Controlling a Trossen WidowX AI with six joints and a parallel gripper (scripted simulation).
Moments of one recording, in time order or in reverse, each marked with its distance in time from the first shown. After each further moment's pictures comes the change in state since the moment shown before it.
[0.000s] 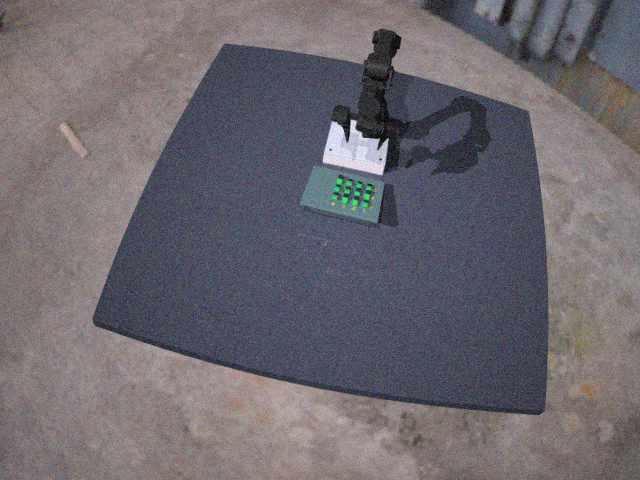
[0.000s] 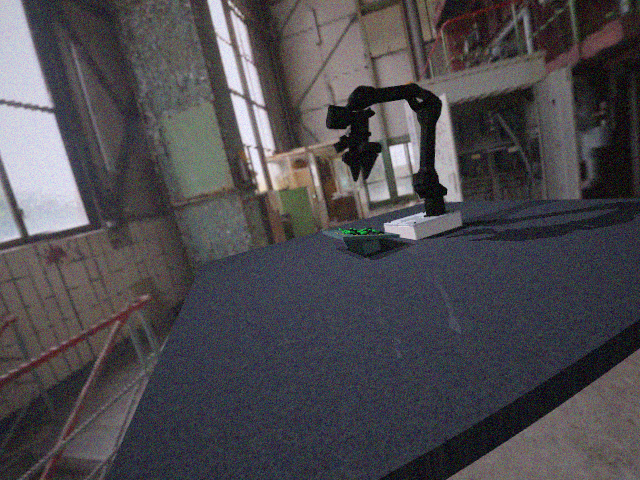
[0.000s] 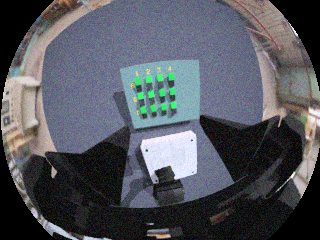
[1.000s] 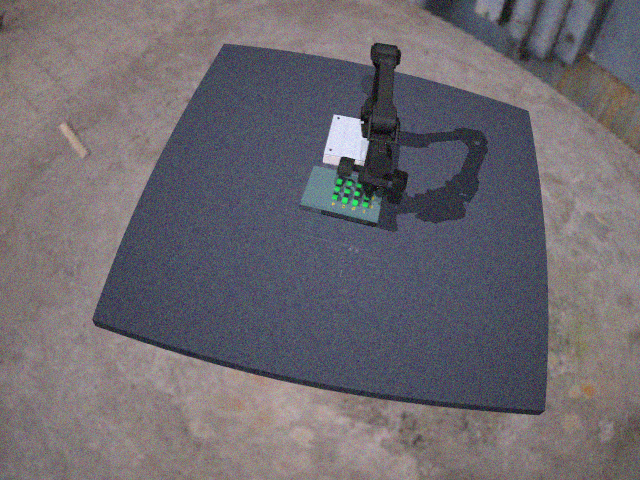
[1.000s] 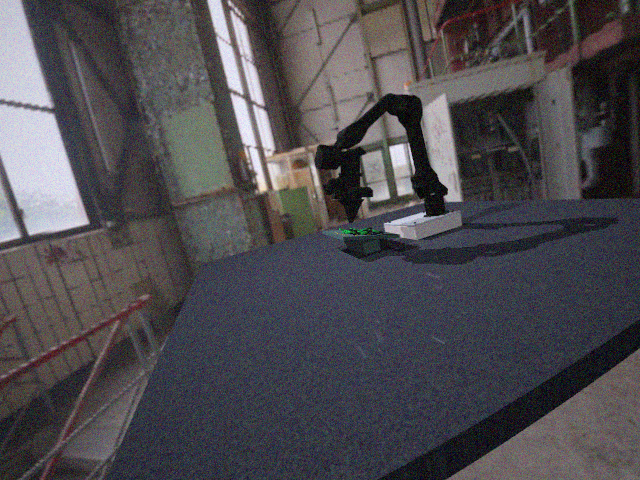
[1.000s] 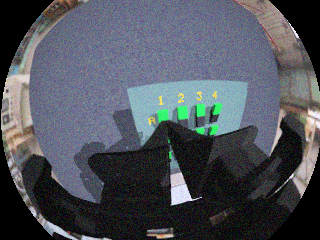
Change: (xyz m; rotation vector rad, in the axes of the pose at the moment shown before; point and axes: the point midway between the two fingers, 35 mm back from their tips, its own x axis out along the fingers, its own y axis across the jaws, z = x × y) arm 0.129 0.044 0.051 -0.013 -0.003 0.001
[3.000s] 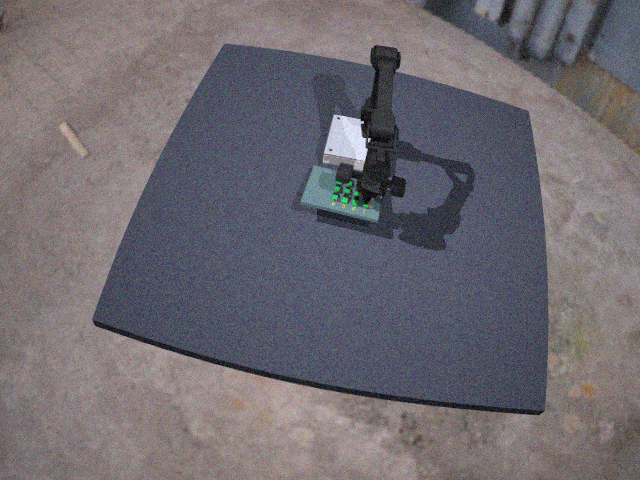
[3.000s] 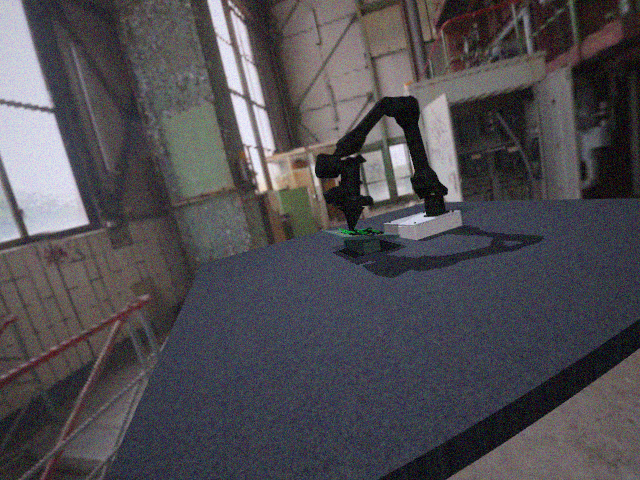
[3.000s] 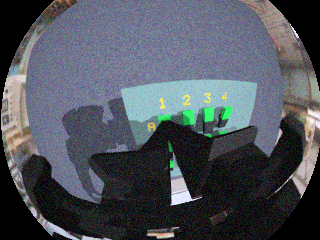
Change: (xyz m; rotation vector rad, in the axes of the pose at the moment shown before) arm 0.023 0.000 -0.002 0.002 0.012 -0.003
